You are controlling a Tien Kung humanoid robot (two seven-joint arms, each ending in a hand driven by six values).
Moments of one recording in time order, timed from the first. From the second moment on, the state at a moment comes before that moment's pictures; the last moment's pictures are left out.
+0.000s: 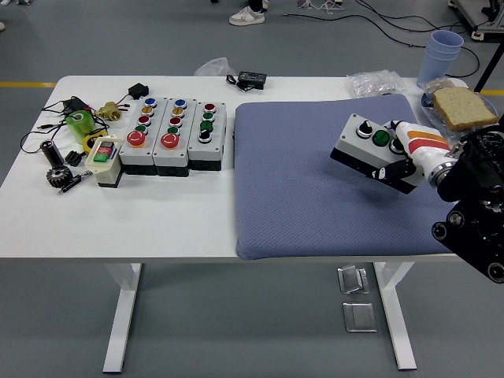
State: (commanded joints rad) left arm -0.06 0.00 -1.57 -0.18 1.31 0.26 0.28; right arm 0.85 -0.42 0.42 1.04 -1.62 -0.32 -0.16
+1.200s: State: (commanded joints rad) left arm -0.06 0.00 -1.57 -0.18 1.32 0.26 0.29; right arm 0.86 -0.42 0.37 1.10 -1.78 -0.11 -0.13
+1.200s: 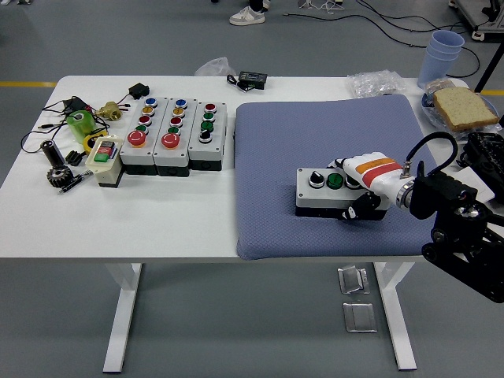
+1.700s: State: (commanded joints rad) left arm -0.06 0.00 -1.56 -0.18 1.32 0.25 0.28; right arm 0.81 -0.46 0.50 1.18 -1.70 -0.01 -0.16
